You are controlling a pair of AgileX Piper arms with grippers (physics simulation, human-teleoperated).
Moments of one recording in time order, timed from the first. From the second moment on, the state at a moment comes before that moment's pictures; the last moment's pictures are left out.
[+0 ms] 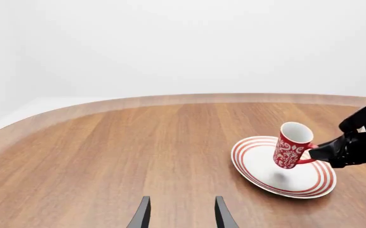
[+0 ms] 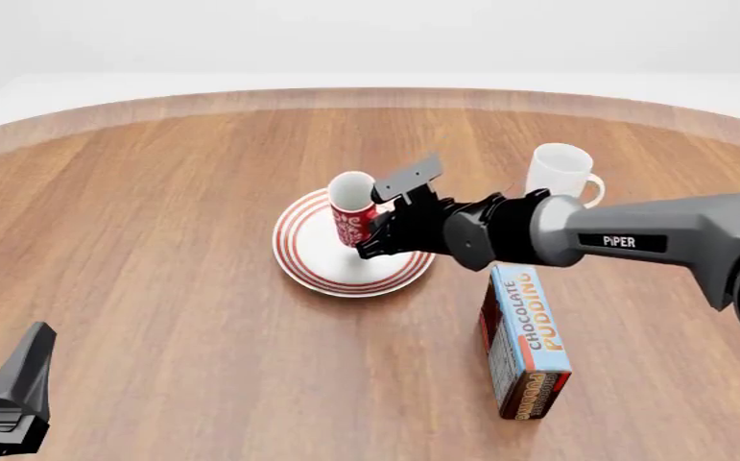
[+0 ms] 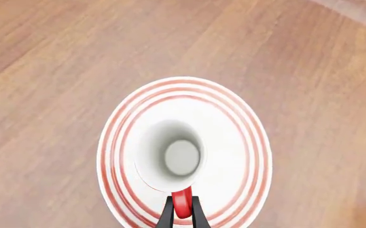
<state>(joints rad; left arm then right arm) 0.00 0.01 0.00 0.00 0.00 0.56 1.94 -1.20 -0.04 -0.05</state>
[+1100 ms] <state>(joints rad) 0.00 0.01 0.00 0.00 0.00 0.54 1.96 -1.21 -0.05 -0.07</state>
